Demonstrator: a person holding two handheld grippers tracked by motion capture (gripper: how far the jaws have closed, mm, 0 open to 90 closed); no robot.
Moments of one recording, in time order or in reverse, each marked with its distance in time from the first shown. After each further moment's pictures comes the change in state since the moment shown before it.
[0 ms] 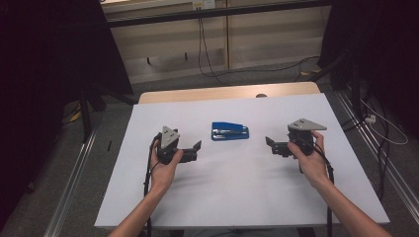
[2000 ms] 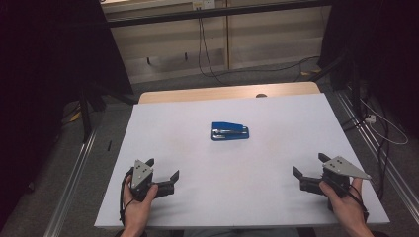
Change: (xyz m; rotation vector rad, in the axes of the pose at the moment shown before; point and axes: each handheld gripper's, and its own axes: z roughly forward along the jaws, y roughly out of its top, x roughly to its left) left arm -0.003 -0.052 -0.093 0.020 0.071 -0.054; right arm 0.003 -0.071 -0.100 -0.099 -0.088 -0.003
